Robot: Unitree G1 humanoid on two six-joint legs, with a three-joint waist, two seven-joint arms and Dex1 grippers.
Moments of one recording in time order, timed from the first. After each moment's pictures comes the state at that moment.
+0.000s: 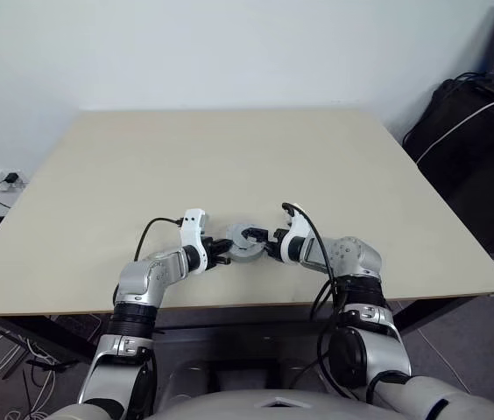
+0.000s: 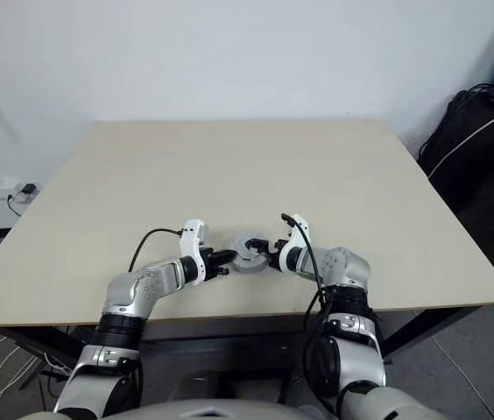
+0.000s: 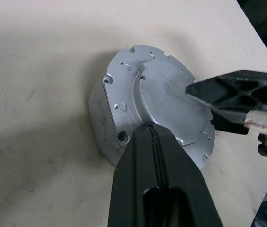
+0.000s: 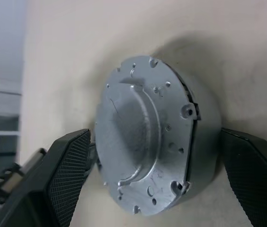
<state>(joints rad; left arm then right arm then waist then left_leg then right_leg) -0.33 0.10 0.01 0.19 -0.40 0.87 -0.45 -0.55 0.04 -0.43 0.43 0.48 1.21 0.26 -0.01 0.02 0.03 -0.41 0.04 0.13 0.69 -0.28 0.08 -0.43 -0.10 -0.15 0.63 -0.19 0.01</state>
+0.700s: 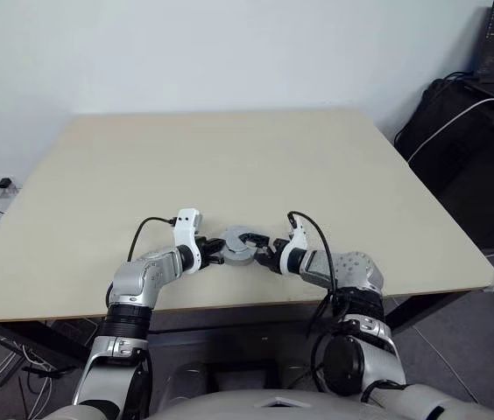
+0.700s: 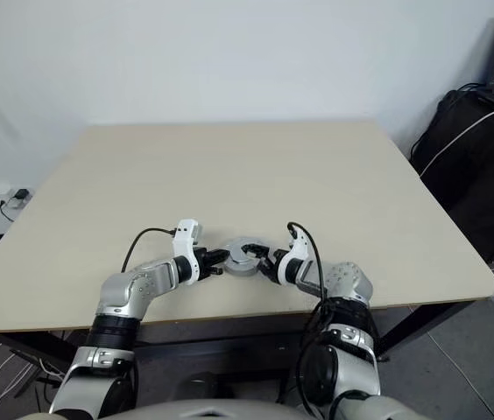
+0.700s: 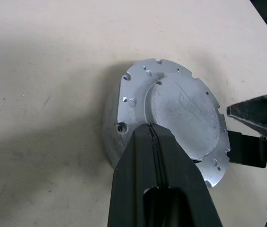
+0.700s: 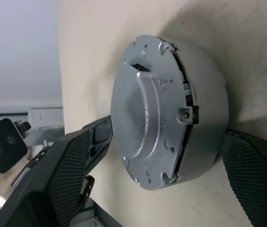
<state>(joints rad) -0.32 0.12 0.02 0.18 -0.37 0.87 -0.44 -0.46 0.11 -0.51 0.37 0.59 1.28 0.24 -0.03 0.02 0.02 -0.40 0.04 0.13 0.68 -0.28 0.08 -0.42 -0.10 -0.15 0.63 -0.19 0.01</state>
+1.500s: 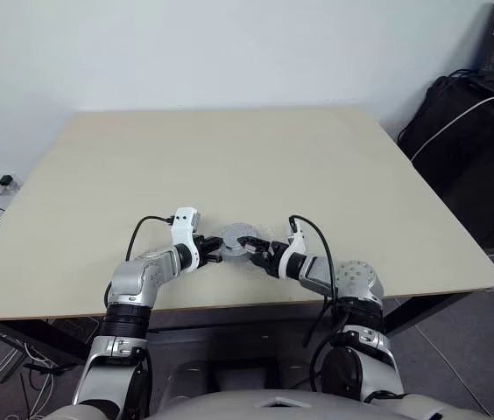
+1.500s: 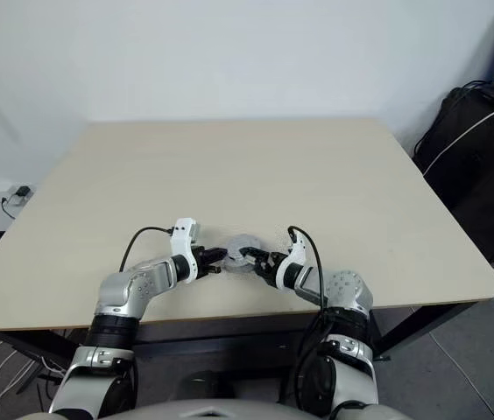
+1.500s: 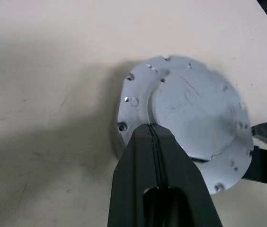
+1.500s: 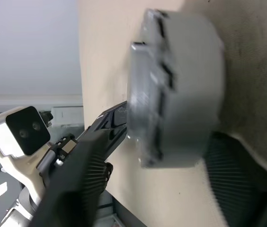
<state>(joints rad) -0.32 0.12 0.03 0.18 -0.35 0.86 -0.44 -0.42 0.14 -0.52 0.33 0.66 1.27 0.26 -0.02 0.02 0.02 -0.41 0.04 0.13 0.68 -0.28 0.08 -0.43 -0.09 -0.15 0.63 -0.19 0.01</state>
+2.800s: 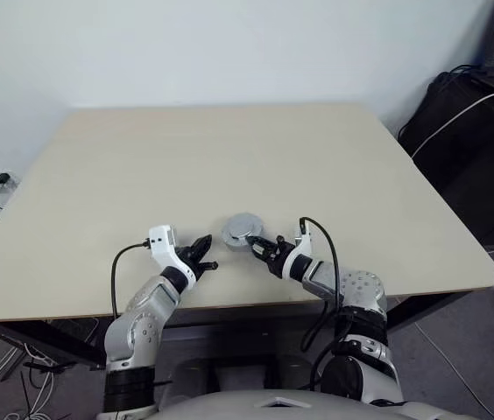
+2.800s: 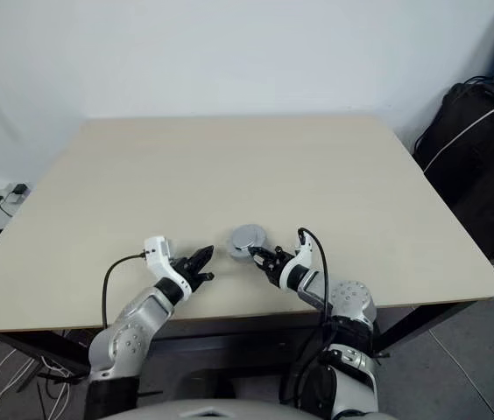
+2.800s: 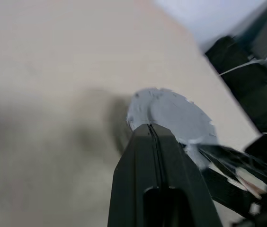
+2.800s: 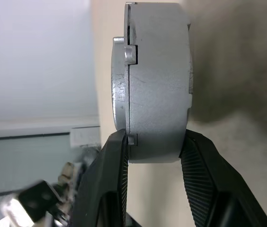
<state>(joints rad) 0.09 -0.07 0.11 -0.19 -0.54 0.59 -0.33 -0.36 0.15 -0.56 0.27 0.81 1.22 0.22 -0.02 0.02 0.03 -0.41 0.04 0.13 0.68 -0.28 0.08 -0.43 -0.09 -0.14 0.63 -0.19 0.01</state>
